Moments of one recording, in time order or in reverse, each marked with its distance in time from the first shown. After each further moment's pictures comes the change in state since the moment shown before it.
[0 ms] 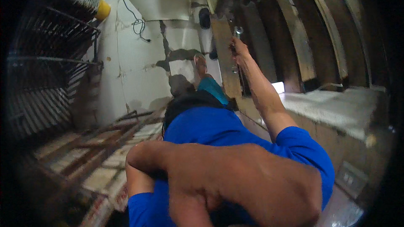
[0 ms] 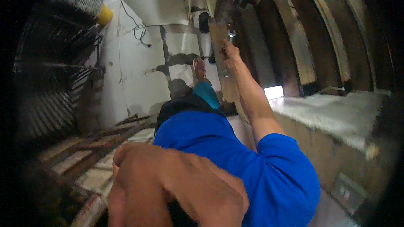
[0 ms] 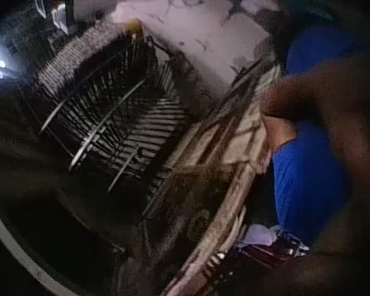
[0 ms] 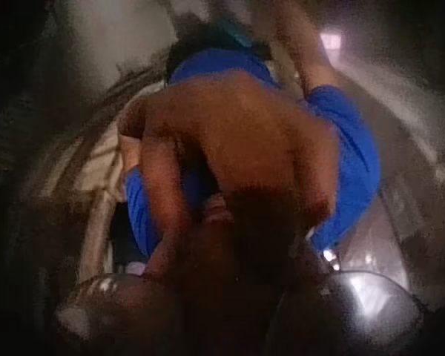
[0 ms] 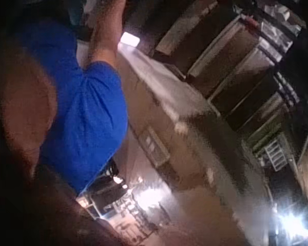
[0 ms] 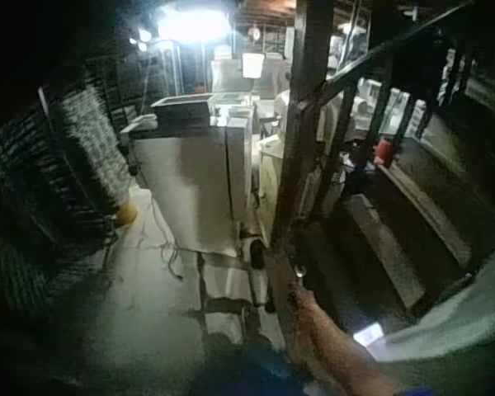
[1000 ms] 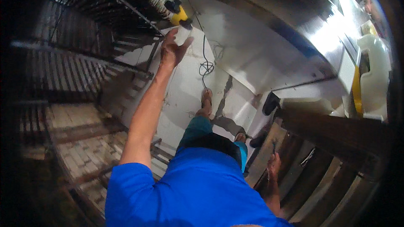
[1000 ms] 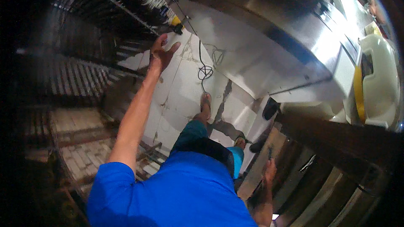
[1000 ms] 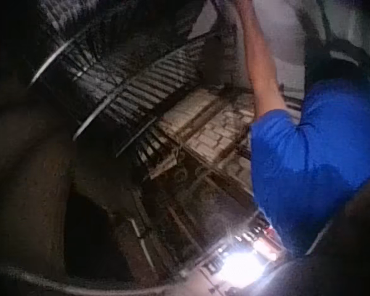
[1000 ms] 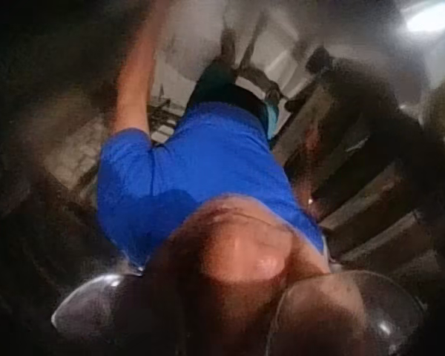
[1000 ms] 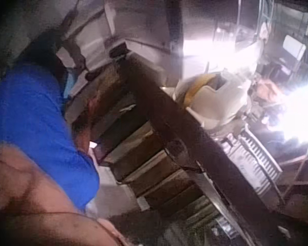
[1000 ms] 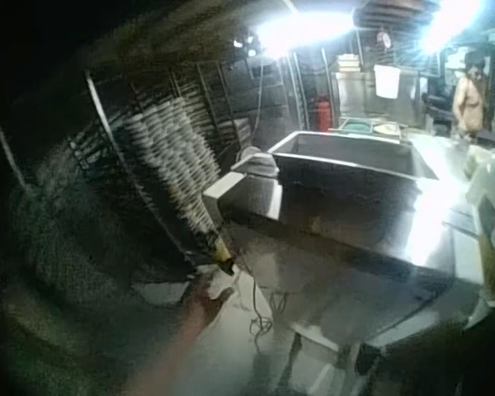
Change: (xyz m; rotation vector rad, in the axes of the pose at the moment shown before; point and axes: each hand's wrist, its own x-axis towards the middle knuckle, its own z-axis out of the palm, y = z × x) left_hand 0.084 0.663 -0.512 2.778 1.249 -0.093; right_hand 0.264 0.020 0.061 -1.208 0.042 -0.495
